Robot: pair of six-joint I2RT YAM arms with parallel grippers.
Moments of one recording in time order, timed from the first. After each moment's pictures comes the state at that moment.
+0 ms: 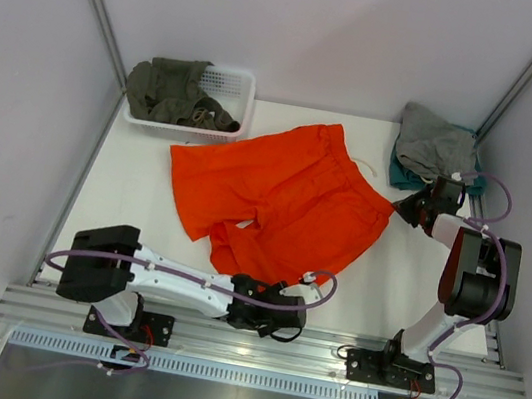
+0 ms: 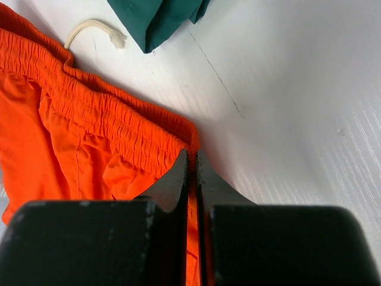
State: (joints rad) left arm -1.49 1.59 0.94 -0.50 -0.36 -0.41; right arm -0.15 1.74 0.92 0.08 -0.22 0.72
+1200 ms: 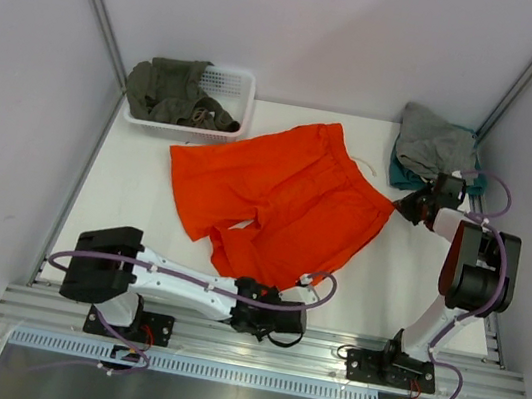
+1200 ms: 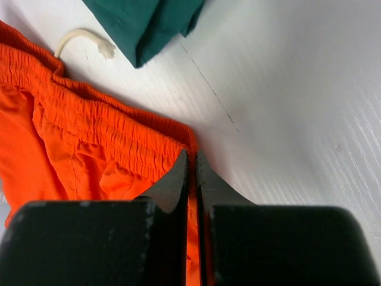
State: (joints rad) left arm -1.51 1.62 0.97 -0.62 -0.35 -0.51; right arm -0.16 1.80 0.97 0.05 -0.22 0.73
